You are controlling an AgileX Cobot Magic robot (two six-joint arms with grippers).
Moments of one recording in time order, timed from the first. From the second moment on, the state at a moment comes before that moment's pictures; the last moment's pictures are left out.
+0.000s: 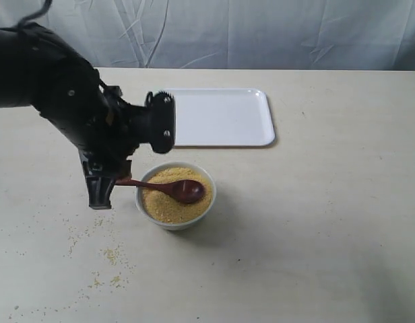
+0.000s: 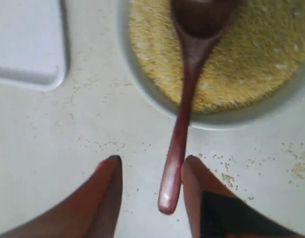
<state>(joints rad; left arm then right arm) -0.65 1.63 -1.05 0.20 0.73 0.73 0.00 0.01 0.00 0.14 0.32 -0.07</state>
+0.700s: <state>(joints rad) -0.72 1.00 -0.22 -0.72 -0.40 -0.15 0.00 0.01 0.00 0.14 0.32 -0.07</state>
